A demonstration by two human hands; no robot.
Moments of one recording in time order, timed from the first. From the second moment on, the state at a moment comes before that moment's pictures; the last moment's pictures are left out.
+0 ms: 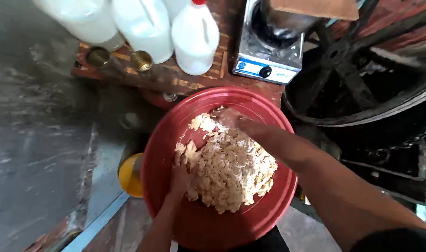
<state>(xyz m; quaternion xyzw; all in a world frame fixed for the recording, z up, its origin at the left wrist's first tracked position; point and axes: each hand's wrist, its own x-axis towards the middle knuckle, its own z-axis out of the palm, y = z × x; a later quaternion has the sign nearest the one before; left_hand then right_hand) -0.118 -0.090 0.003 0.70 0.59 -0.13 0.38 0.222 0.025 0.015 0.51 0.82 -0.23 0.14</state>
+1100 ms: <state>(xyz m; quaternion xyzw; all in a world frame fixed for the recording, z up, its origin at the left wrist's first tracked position) 0.070 -0.048 0.034 0.58 0.50 -0.27 0.59 0.210 -0.221 0.070 0.76 0.13 -0.58 -0.25</state>
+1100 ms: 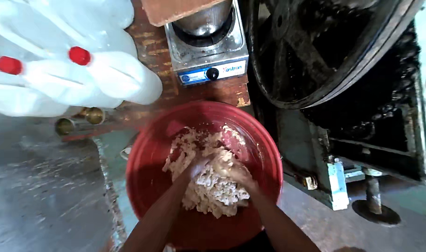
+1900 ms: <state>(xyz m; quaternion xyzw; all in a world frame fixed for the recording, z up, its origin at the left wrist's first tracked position) -0.035 -0.144 0.093 0.67 0.56 -0.28 0.40 0.140 -0.027 0.006 0.78 0.47 -0.41 0.03</state>
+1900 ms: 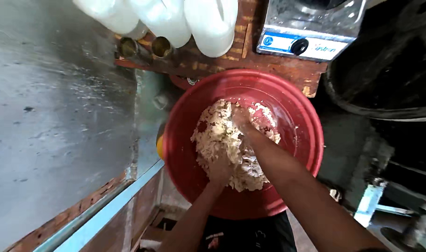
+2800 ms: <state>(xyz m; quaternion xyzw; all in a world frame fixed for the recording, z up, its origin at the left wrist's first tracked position) -0.054 -0.122 0.070 0.63 0.53 -0.36 0.44 0.119 -0.053 0.009 0.81 0.35 -0.46 -0.06</state>
